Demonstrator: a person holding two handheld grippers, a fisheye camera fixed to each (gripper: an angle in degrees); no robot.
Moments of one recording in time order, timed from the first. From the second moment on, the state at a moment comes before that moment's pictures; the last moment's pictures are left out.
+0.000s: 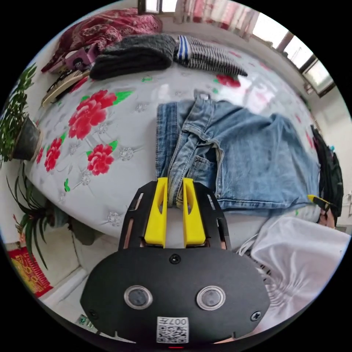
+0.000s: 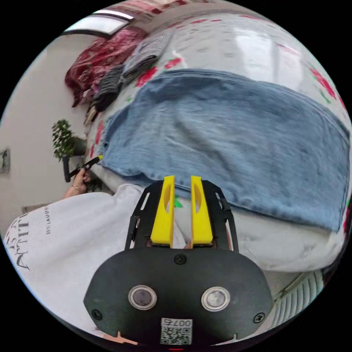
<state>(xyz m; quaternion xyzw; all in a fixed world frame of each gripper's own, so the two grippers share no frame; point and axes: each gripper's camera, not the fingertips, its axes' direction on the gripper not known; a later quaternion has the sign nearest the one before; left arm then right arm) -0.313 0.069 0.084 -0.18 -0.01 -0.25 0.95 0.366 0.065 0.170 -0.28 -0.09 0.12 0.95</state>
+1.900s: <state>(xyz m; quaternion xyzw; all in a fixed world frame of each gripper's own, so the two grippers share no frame) -0.298 0.075 0.042 -0.11 0.09 -0.50 0.86 0.664 0.277 -0.041 0.04 -0.13 0.55 0.83</state>
